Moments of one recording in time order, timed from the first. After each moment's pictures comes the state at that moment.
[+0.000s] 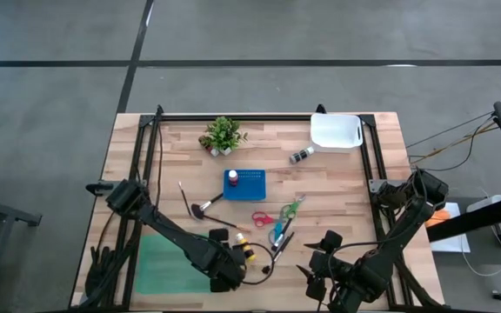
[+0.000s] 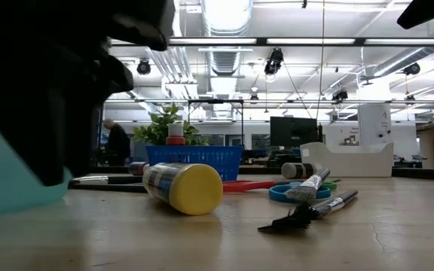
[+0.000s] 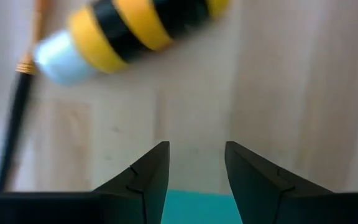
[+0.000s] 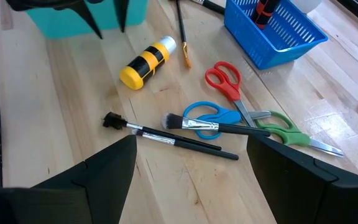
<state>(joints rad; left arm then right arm) -0.58 2.07 1.51 -0.91 -0.14 -0.65 0.92 1.81 1.36 -0.93 0.86 1.22</state>
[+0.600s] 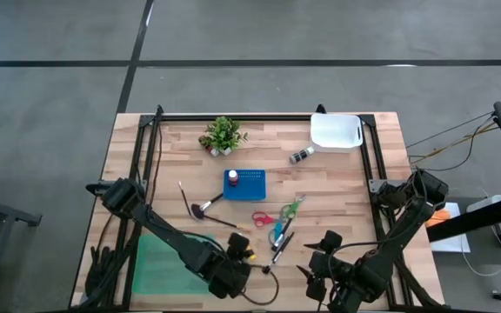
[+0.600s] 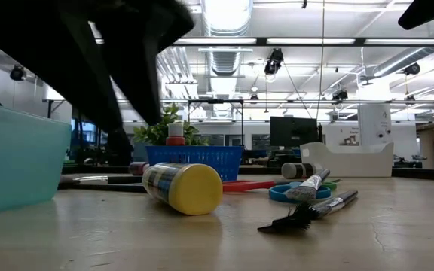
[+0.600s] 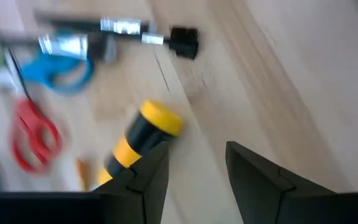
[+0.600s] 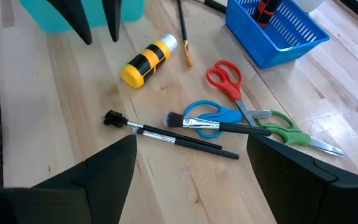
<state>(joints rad) -0.61 2.03 1.50 -0.68 -0.30 -0.07 0.92 1.81 1.36 -0.93 0.85 1.21</state>
